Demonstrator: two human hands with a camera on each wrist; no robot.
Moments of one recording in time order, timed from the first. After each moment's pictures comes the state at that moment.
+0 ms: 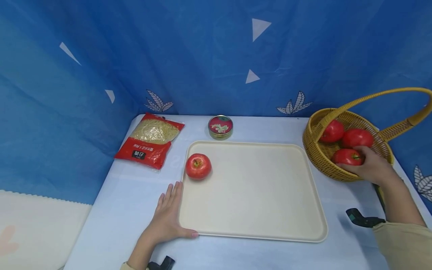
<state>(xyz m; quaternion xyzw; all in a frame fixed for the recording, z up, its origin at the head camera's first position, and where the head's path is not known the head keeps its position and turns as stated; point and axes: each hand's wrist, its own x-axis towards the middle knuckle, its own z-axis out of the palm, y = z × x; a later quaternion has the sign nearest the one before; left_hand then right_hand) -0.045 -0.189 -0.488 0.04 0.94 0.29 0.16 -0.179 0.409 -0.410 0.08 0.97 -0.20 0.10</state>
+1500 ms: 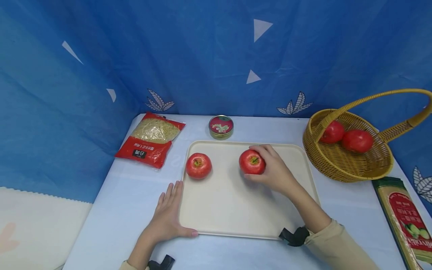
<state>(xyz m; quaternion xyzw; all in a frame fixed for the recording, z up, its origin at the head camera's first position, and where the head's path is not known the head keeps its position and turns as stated) -0.045 -0.189 -0.489 0.05 0.94 0.29 0.16 -0.158 0.149 -0.411 -0.14 0.92 -0.35 0.05</state>
